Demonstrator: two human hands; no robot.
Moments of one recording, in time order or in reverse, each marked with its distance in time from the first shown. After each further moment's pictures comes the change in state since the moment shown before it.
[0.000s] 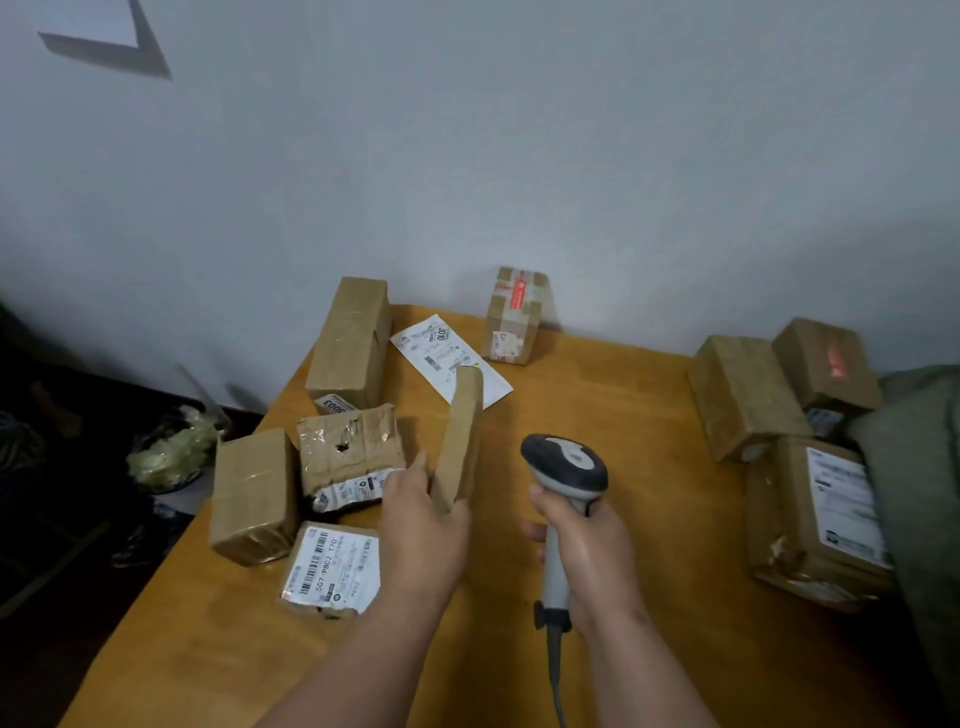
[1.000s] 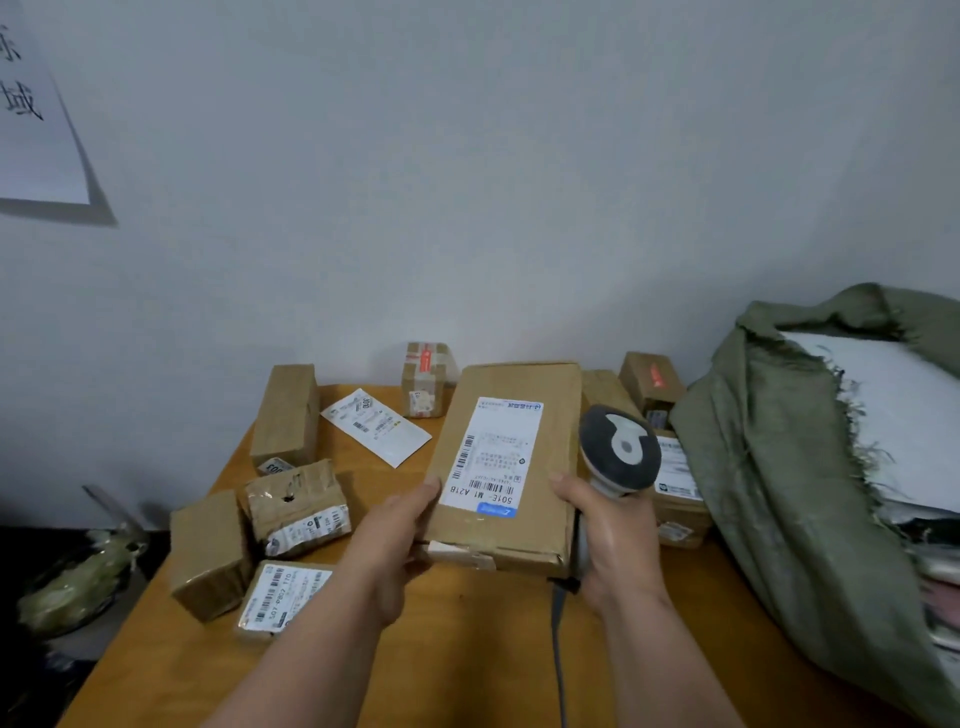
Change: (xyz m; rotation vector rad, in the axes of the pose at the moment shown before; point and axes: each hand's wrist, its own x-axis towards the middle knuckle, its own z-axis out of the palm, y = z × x) left_hand -0.087 0.063 -0.064 -0.617 -0.561 -0.358; right_hand -0.123 -0.042 -0.088 0.481 0.138 -0.279
